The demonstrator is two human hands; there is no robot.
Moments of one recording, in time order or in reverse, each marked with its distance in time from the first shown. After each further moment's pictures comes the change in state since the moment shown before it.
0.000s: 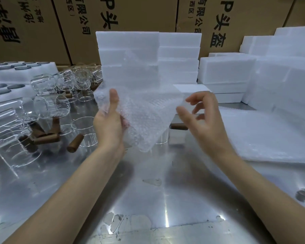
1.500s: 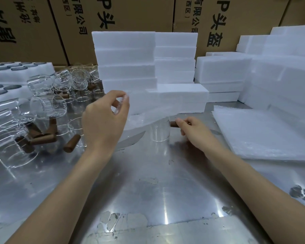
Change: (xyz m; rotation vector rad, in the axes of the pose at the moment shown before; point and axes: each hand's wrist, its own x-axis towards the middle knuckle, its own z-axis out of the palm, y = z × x) left_hand -0.002 0.013 -0.011 0.937 0.040 0.889; right_hand 0.013 0.044 0.009 -0.217 -0.235 0.562
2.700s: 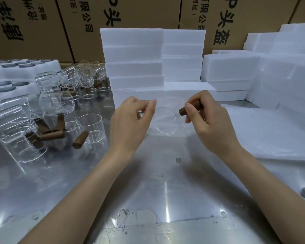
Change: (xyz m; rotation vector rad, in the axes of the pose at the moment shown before) left_hand -0.016 0.011 0.017 -0.174 -0.171 -0.017; right_hand -0.035 -0.027 -0.015 -0.007 0.179 -0.666
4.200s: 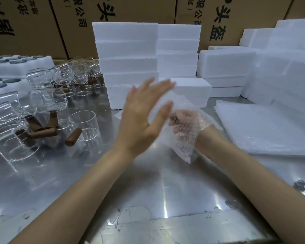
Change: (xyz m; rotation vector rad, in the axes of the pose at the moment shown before) left_hand -0.005 0.020 0.005 -0.151 -0.163 0.356; right_hand 0.011 0.020 0.027 0.671 -0.150 0.912
